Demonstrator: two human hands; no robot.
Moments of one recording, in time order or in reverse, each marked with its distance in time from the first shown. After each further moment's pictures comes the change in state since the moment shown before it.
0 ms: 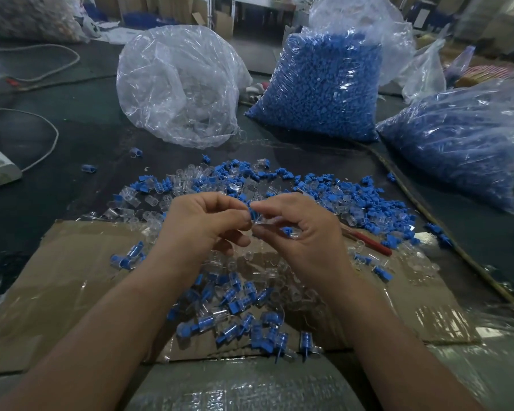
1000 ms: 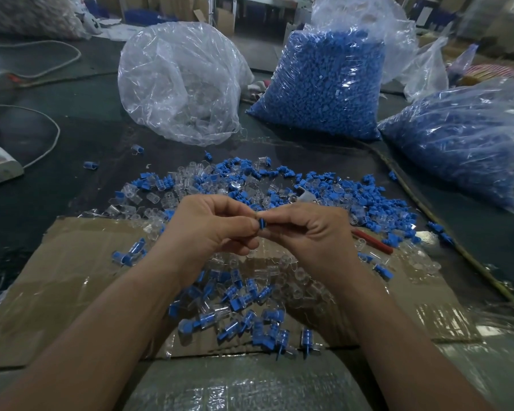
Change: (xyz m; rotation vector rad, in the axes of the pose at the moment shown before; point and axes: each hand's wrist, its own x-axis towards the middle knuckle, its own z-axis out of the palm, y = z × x) left_hand 0.000 0.001 -0.002 -0.024 -0.118 -0.076; right_hand -0.001 0.008 -0.003 0.181 0.013 0.013
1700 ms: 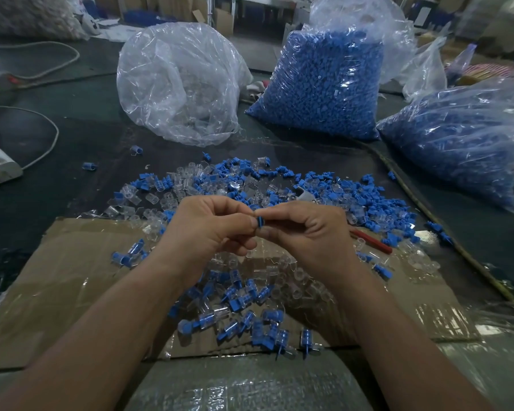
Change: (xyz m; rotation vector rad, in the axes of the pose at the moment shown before) left_hand 0.001 -0.002 0.002 -0.025 0.016 0.029; right_hand 0.001 -0.006 -0.002 -0.039 -0.037 0.041
